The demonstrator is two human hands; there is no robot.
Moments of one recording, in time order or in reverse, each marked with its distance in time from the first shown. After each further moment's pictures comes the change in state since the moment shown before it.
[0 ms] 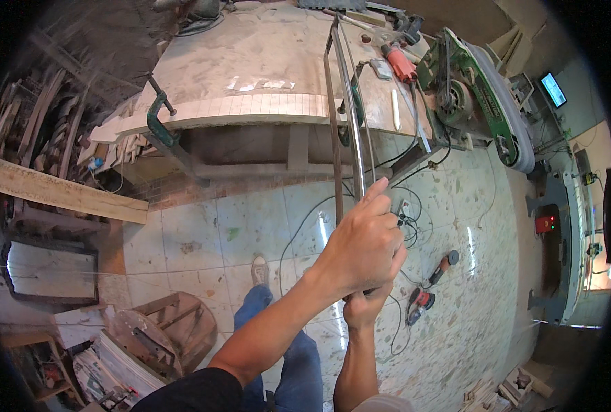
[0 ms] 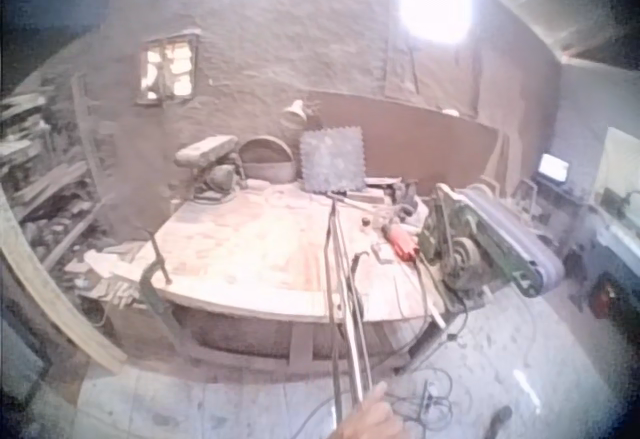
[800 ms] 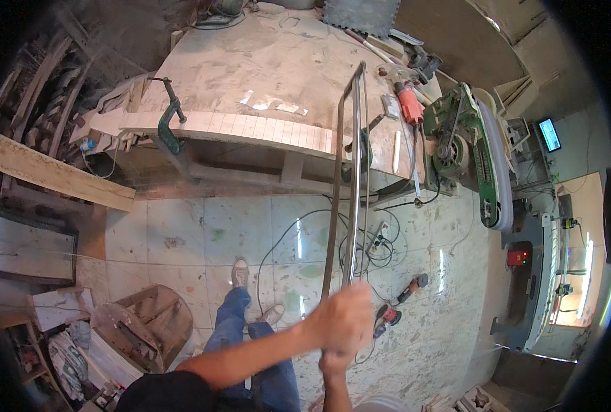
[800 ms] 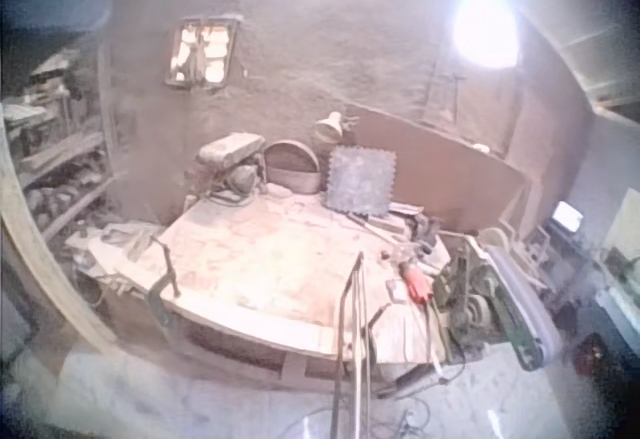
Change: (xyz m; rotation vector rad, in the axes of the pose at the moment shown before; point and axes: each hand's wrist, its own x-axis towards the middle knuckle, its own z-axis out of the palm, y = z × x) left_hand -0.037 0.018 -0.014 -0.197 0.046 0.062; right_hand -0.047 -0.018 -0.006 -0.291 -0.026 -0.043
